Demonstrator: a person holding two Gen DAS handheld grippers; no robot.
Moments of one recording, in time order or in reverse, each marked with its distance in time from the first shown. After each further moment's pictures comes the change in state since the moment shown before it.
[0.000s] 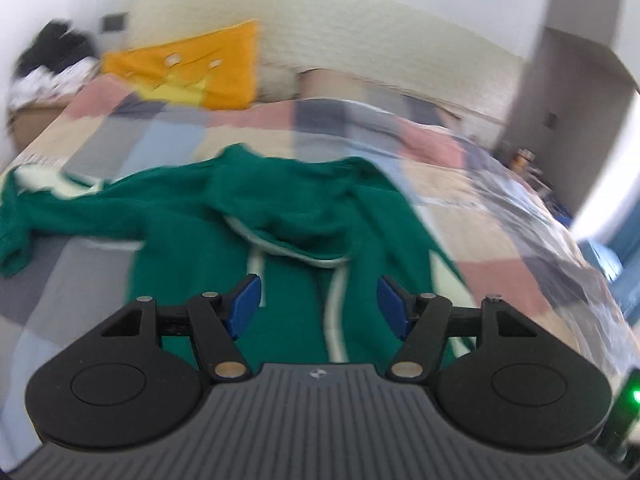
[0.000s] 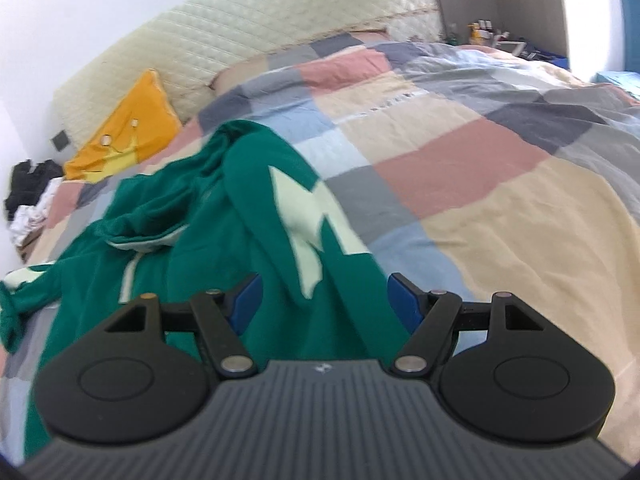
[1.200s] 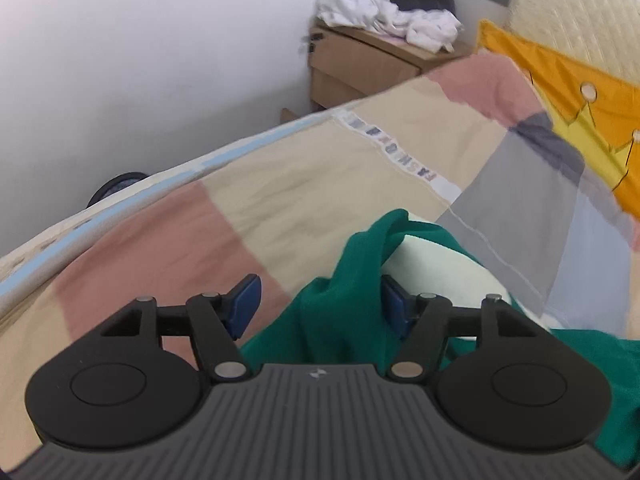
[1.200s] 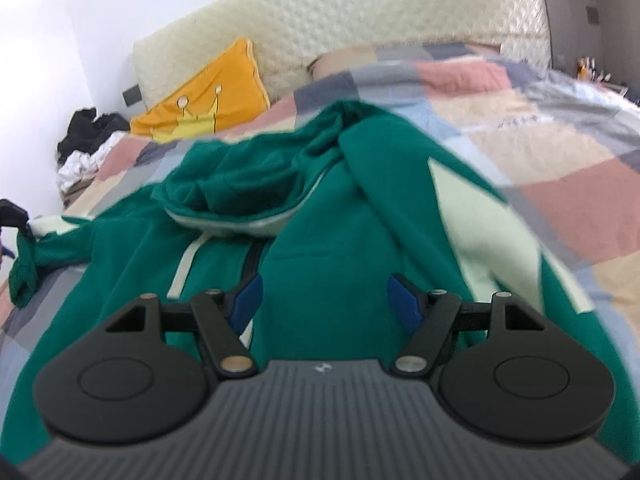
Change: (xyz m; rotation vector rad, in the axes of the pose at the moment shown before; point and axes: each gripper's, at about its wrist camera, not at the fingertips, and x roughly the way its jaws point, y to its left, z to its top) left arm 0.159 0.509 0.092 -0.598 0.070 0.762; right arm 0.076 0.090 -0.010 -0.212 -0.041 0.212
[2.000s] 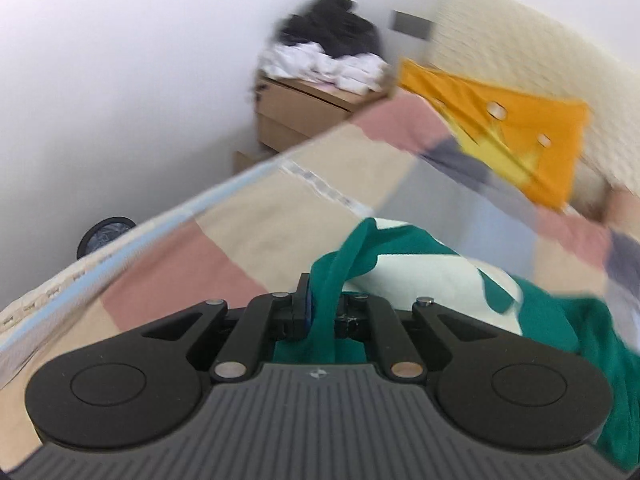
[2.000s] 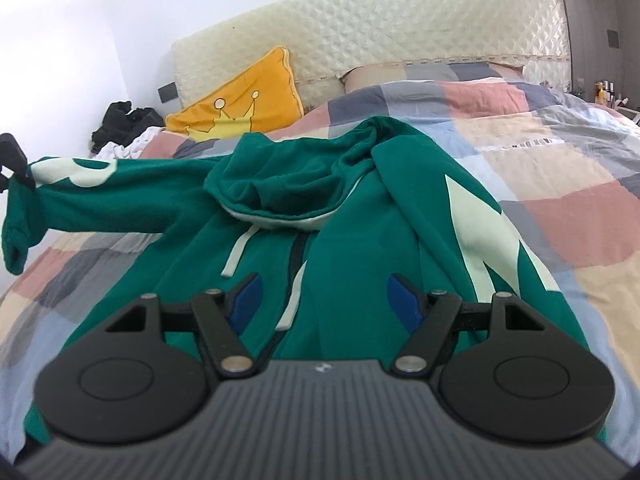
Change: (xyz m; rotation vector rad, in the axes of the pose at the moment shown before) left arm -0.139 -0.004 0.005 0.095 -0.098 -0.131; right arm -0.051 0.017 -0.006 -0.063 -0.006 0.066
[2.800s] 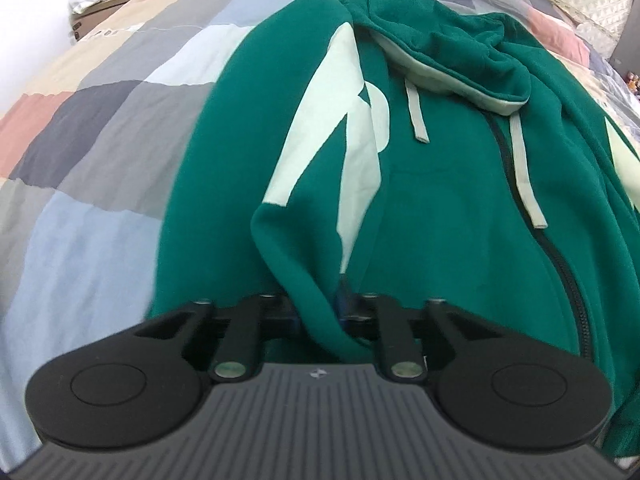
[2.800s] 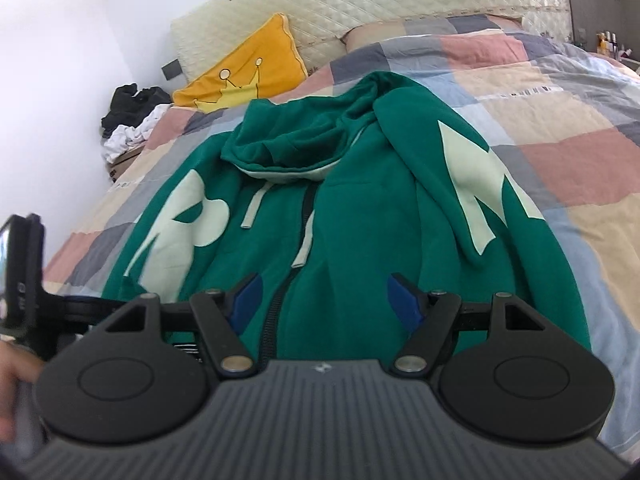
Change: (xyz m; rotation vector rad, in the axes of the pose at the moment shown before) left arm -0.108 -0.130 -0.351 0.491 0.279 -0.297; right arm -0.033 -0.008 -0.015 0.079 0.132 0.049
